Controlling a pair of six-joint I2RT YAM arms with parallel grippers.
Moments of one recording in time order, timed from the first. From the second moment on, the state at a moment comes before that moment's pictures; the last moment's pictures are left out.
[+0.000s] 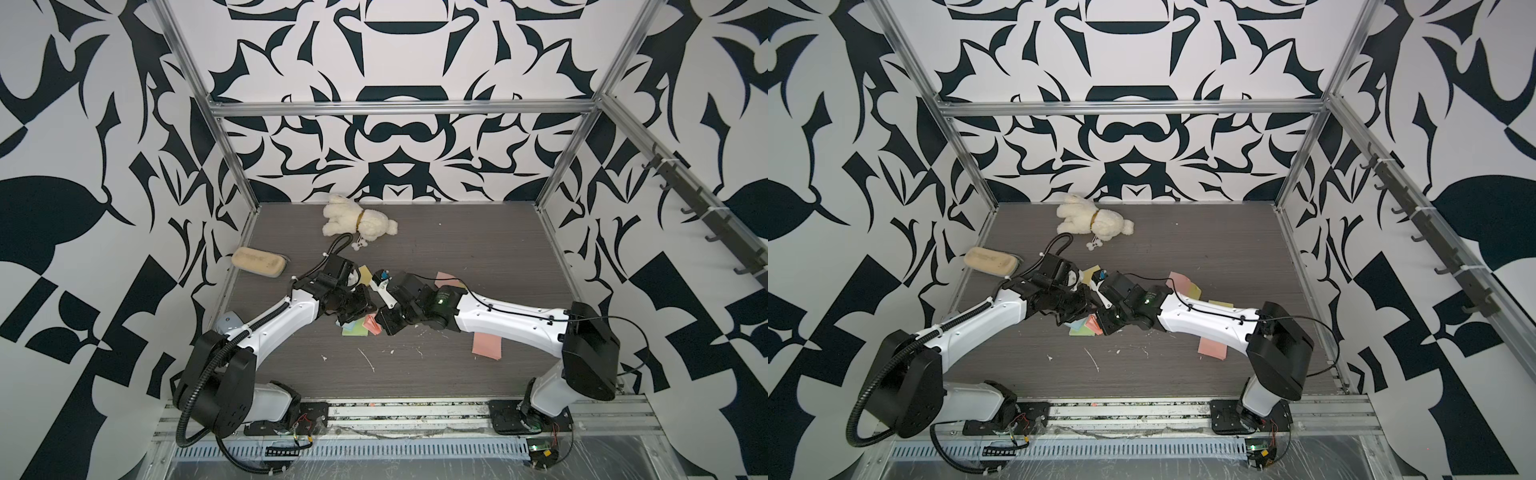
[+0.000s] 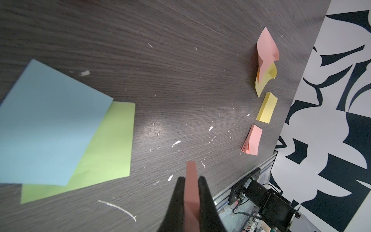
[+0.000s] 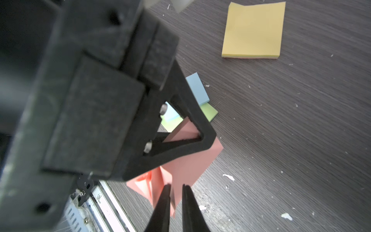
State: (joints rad) left arm -0.51 1.36 0.83 -0.51 0.48 -0.84; right arm 1.02 1.61 1.16 -0.41 -0.12 0.45
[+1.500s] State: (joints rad) left arm -0.51 1.36 0.83 -0.44 0.52 -0.87; right arm 1.11 1.65 1.25 -0.55 0.11 0.30
